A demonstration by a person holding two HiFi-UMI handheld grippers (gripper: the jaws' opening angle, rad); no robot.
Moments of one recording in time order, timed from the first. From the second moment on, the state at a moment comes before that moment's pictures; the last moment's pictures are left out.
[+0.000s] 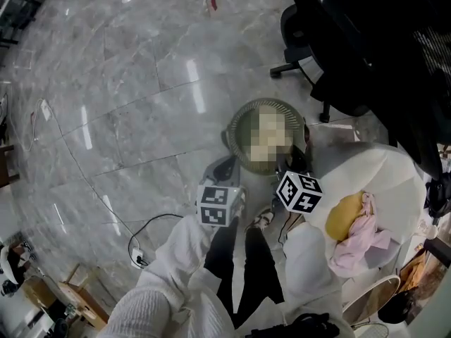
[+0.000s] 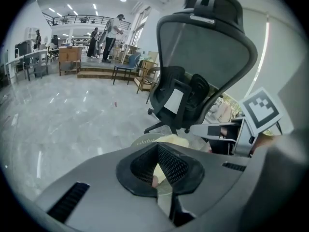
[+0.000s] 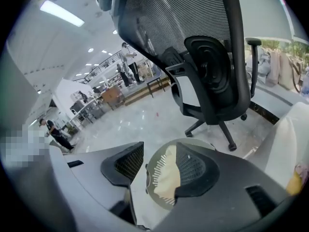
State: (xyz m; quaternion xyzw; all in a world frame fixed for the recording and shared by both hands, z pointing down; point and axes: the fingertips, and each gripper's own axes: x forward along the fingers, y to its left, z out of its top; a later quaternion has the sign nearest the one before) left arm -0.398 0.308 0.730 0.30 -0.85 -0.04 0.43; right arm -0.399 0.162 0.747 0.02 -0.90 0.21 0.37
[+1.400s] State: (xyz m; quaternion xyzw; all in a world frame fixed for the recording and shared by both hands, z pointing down) left arm -0.377 0.324 0.492 0.28 -0.90 -0.05 0.34; right arm -0.321 0.129 0.486 0.03 -0.94 0.23 0.23
